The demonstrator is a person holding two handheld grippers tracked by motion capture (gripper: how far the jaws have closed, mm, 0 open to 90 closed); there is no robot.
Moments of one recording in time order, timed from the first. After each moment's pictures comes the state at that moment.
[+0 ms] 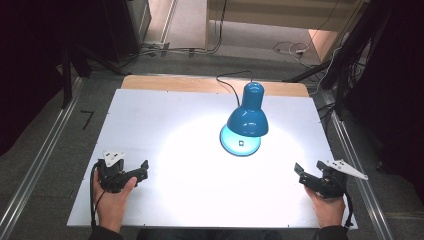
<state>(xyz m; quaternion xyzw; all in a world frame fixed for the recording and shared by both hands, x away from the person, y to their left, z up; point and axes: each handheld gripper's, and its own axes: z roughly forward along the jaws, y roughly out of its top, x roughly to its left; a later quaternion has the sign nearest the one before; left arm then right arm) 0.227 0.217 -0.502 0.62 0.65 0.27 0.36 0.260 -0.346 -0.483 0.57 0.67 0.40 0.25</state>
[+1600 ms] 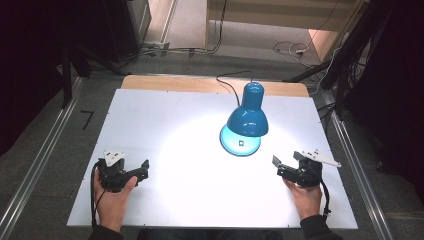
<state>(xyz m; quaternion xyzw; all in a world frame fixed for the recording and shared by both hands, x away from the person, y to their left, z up) 0.229 0.216 -0.502 0.62 0.65 0.27 0.36 0.281 -0.289 -0.479 0.54 0.69 0.42 0.22</state>
